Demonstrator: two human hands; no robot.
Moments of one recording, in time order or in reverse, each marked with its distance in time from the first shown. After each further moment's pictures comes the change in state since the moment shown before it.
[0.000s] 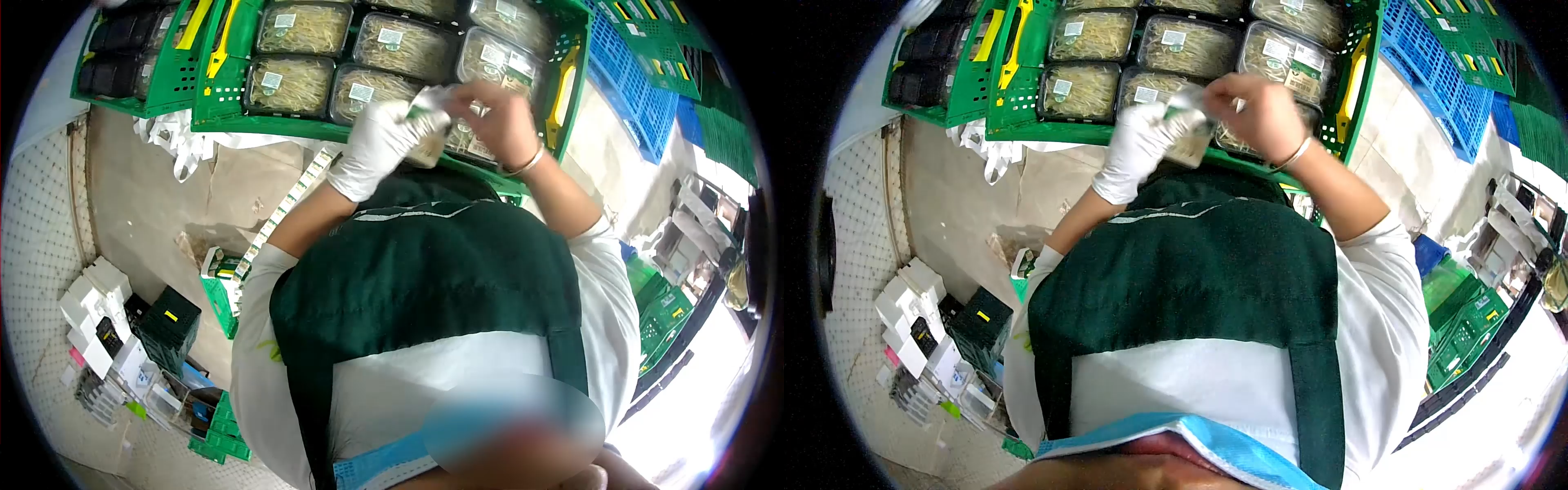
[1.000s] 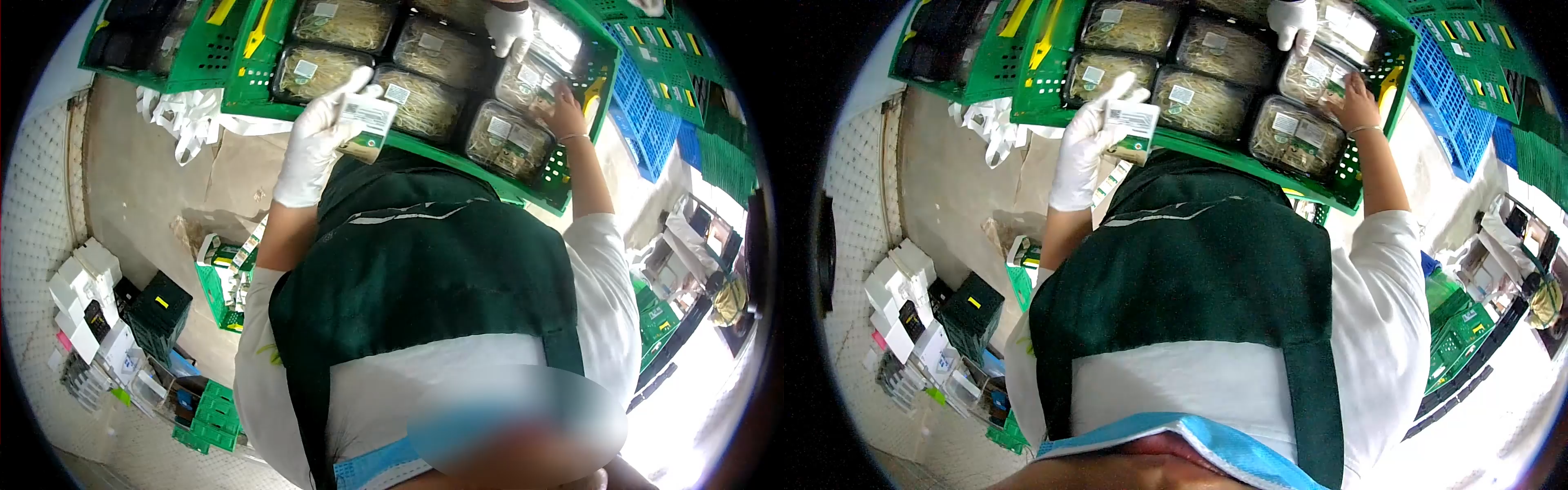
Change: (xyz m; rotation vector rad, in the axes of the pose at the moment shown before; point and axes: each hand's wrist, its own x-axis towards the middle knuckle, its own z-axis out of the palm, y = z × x) left_hand -0.031 -0.019 -0.108 -0.701 0.163 0.049; right_hand -0.008 0.167 -0.019 -0.949 -0.279 0.373
